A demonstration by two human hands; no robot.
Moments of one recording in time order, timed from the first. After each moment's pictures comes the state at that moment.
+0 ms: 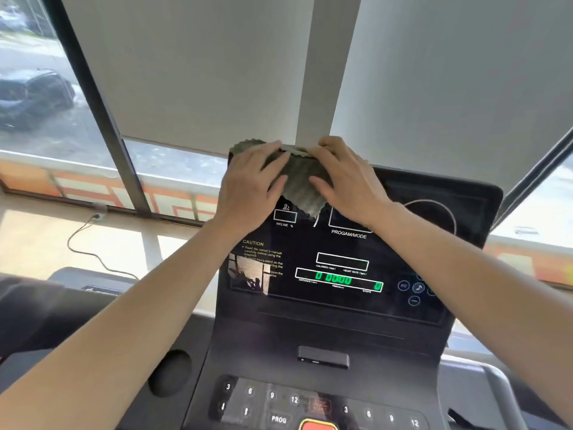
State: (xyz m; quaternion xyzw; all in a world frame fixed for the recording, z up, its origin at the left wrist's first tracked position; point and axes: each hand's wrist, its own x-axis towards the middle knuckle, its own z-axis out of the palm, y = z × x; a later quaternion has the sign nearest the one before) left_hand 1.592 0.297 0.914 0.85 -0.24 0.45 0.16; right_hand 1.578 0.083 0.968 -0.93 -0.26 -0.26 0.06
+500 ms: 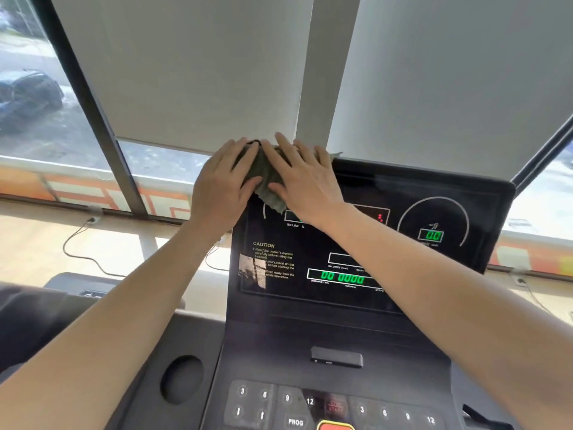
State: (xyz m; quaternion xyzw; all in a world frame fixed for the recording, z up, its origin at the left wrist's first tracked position) left_hand 1.609 0.362 0.895 0.89 -0.20 0.40 0.14; right_hand 1.594 0.168 0.941 -0.93 -0.22 -0.27 -0.07
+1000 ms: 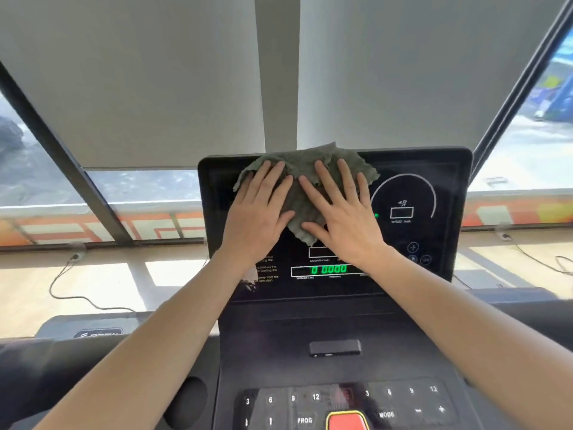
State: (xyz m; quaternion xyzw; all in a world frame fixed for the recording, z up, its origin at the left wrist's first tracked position) left_hand 1.580 0.271 0.882 0.88 -0.32 0.35 0.09; right_hand 1.532 0.063 0.886 -0.95 -0.11 -0.27 -0.08
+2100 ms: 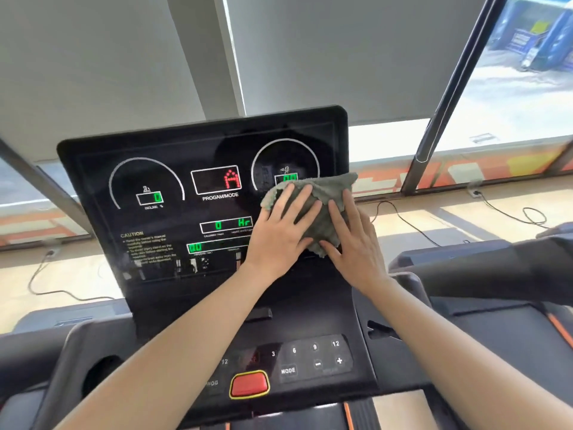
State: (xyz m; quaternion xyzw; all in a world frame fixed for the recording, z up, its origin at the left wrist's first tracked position) left_hand 1.491 0.051 0.807 0.88 -0.39 0.26 -0.01; right_hand 1.416 -0.135 0.775 -0.96 -0.01 -0.25 0.12
